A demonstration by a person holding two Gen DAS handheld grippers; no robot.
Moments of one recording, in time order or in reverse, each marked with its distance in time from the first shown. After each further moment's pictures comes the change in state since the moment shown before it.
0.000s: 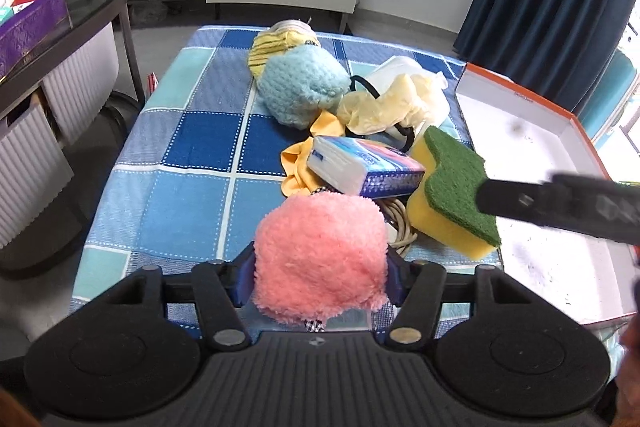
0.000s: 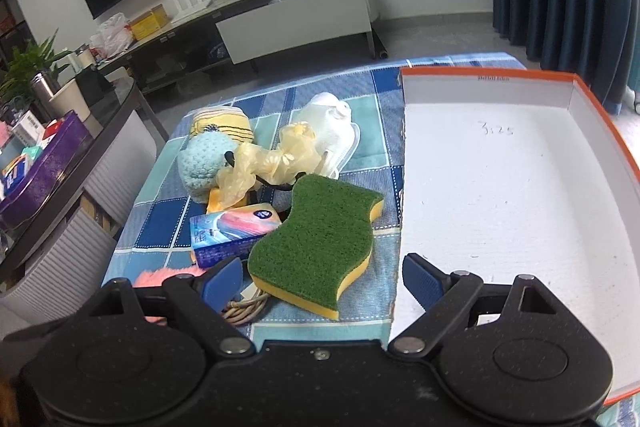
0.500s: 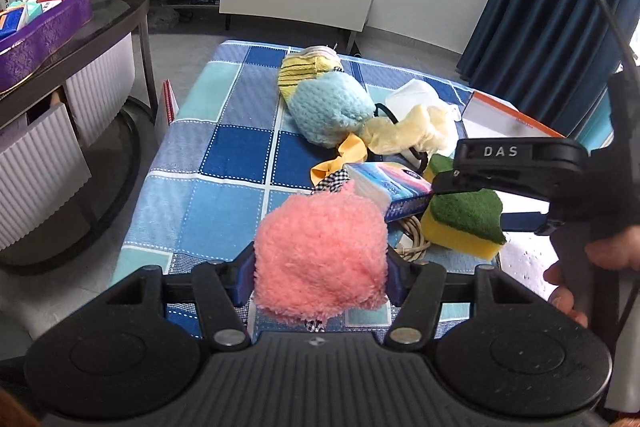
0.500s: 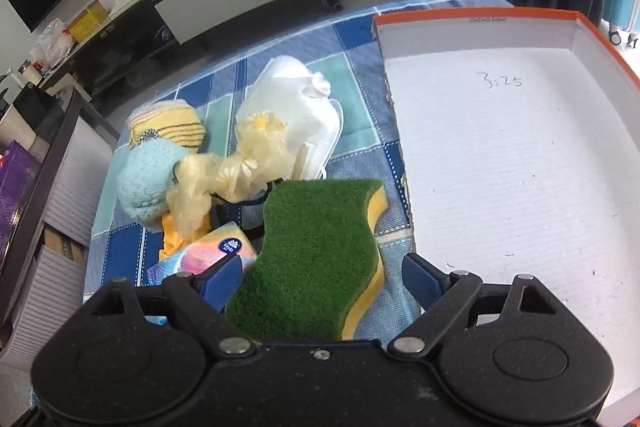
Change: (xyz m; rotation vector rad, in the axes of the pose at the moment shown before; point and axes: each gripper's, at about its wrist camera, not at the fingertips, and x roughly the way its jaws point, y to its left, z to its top) left arm -0.020 0.021 0.003 -0.040 -0.042 -0.015; right arm 0.060 -0.001 0.027 0.160 0.140 -0.076
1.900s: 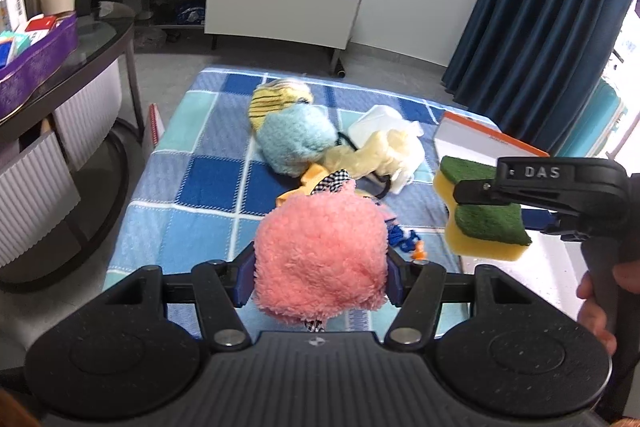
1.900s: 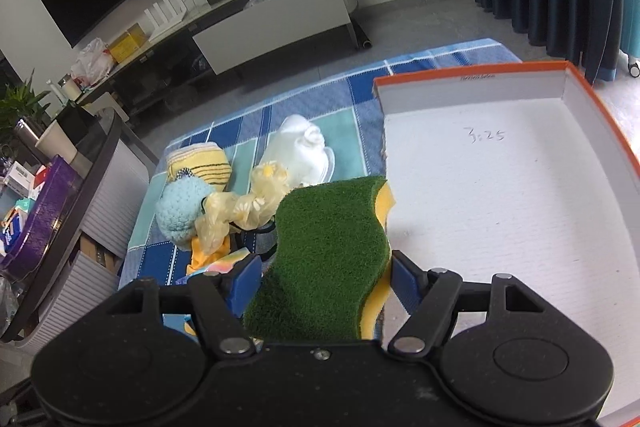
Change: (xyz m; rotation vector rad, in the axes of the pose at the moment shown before) left arm -0.017 -0.024 0.010 0.030 -0.049 -0.029; right arm -0.058 -0.031 0.008 -0.050 -0.115 0.109
